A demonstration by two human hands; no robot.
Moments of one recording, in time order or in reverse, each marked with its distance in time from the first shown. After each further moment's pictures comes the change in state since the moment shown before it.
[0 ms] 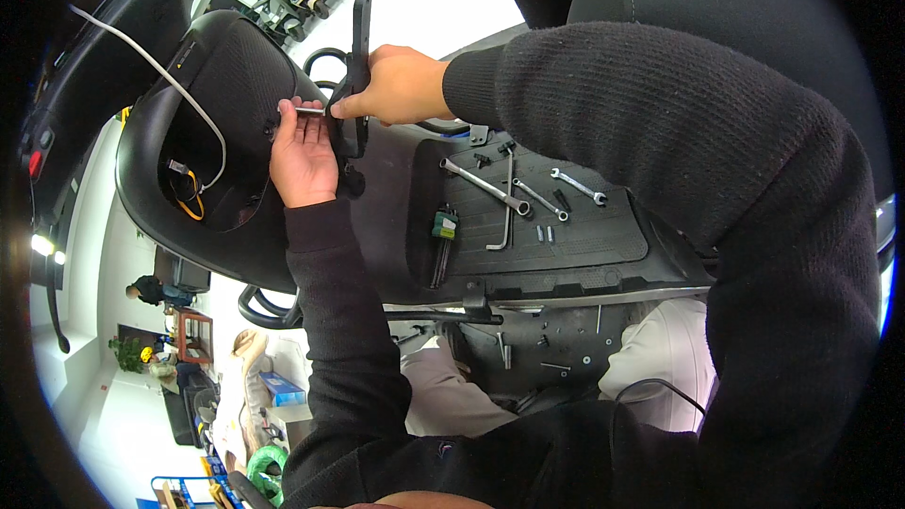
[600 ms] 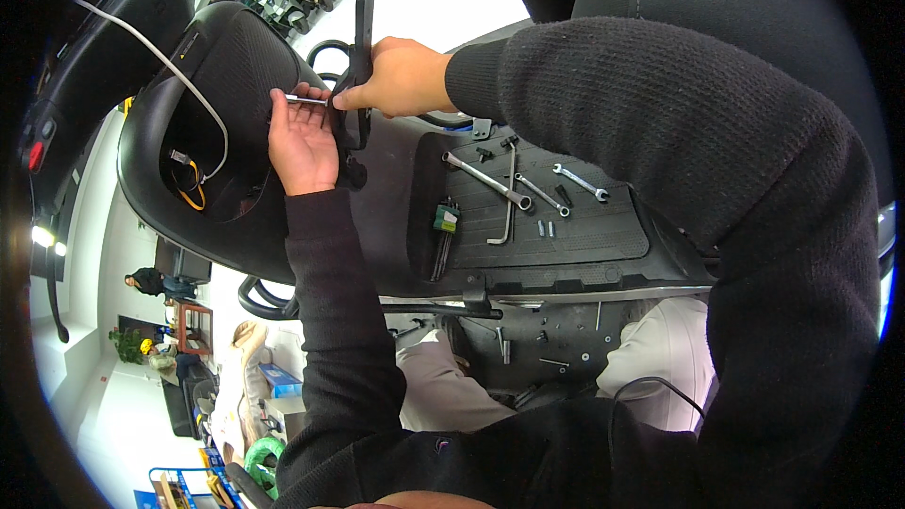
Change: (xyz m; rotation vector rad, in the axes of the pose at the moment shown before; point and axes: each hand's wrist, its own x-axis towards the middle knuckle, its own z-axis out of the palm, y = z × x) left_hand 0.002 0.005 0.002 0.070 -0.118 -0.027; right_hand 0.001 0.002 0.002 0.010 0.022 -0.029
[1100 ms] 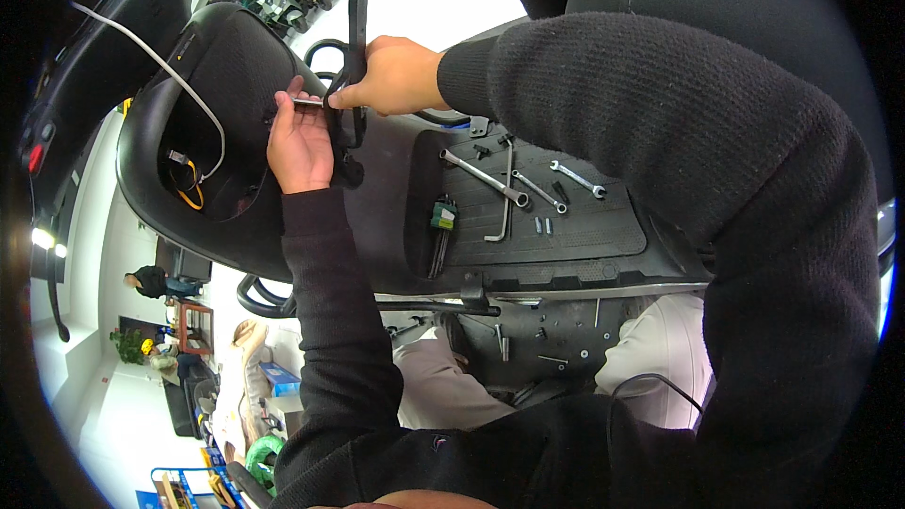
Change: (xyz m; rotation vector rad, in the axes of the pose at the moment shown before) left_hand 0.006 -0.005 -0.010 -0.011 -0.019 0.079; right_hand -0.009 -0.010 -0.005 -0.051 -0.030 0.031
